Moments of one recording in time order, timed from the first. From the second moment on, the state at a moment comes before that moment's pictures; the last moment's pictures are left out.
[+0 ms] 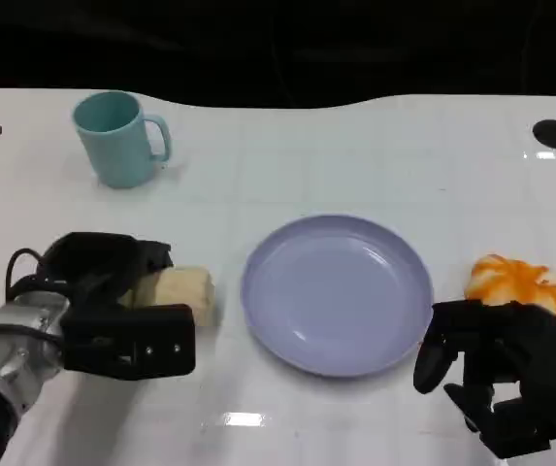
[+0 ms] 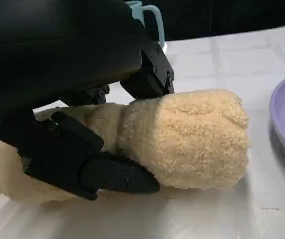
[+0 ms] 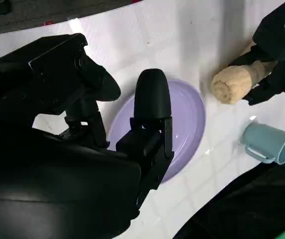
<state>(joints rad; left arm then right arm) -0.64 0.36 -0.49 0.96 0.73 -0.30 0.18 0.09 -0.41 0.18 -0.65 -0.09 0.60 0.37</state>
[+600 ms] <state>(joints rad) -0.64 0.34 -0.39 0.70 0.62 -0.30 0.14 0.06 -0.39 0.19 -0.61 -0.09 0.61 0.36</state>
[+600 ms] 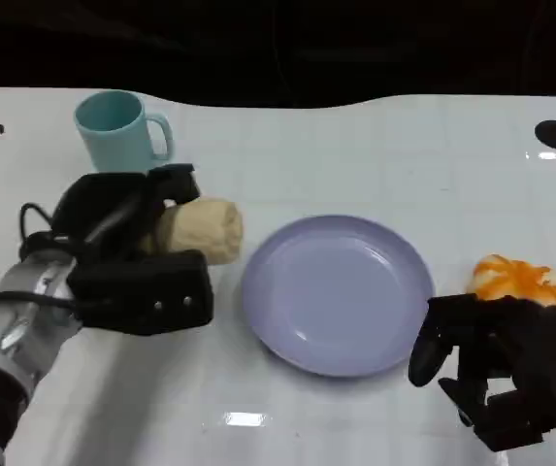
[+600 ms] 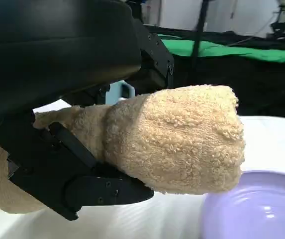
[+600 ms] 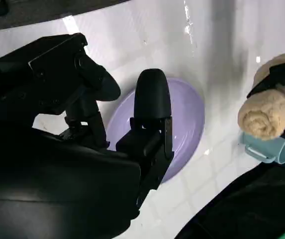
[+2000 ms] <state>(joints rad) -0.59 0.10 -0.52 0.40 0.60 -0.06 -0.22 0.12 -0.44 0.07 -0.65 -0.05 0.57 0.40</state>
